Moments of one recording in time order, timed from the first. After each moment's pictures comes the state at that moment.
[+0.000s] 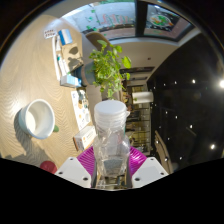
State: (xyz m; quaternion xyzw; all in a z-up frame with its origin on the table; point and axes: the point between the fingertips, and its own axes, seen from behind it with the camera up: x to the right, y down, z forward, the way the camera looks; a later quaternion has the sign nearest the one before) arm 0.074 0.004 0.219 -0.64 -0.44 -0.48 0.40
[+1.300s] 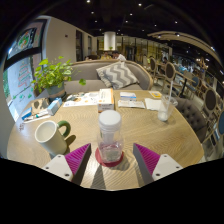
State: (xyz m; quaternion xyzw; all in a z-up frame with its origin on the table) arm 0.155 -0.102 0.057 -0.90 0.05 -0.03 0.43
